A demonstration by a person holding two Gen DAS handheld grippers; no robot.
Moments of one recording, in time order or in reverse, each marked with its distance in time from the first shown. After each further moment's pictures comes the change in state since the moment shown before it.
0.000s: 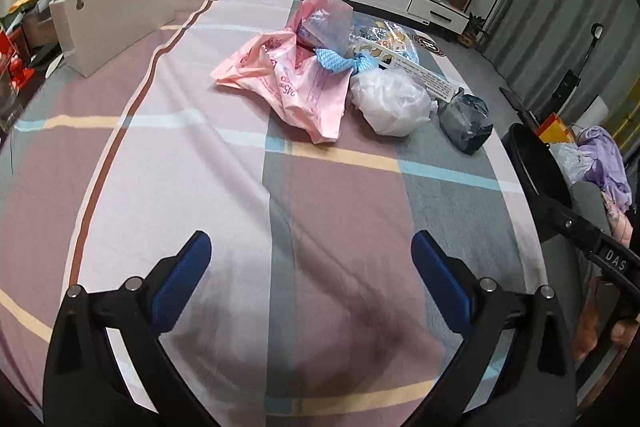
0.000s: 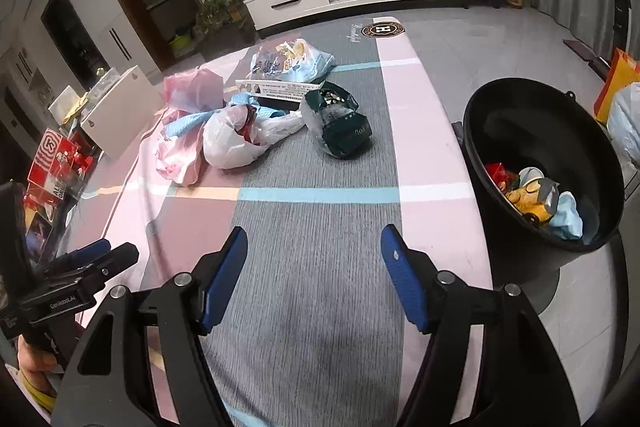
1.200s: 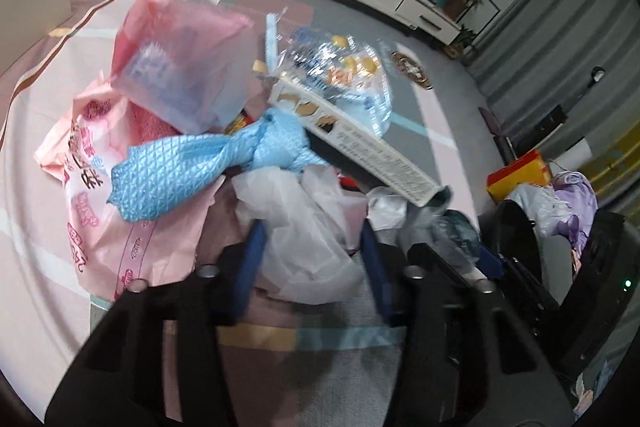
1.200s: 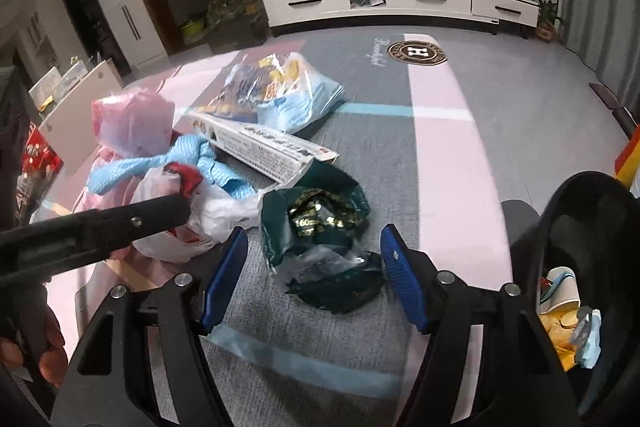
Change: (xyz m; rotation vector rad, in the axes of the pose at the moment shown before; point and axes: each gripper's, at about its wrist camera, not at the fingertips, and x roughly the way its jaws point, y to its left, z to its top) left arm 0.118 -0.066 0.113 -0.128 0.075 -0.146; right arm 0.112 -0.015 0.080 -0.144 -0.009 0.001
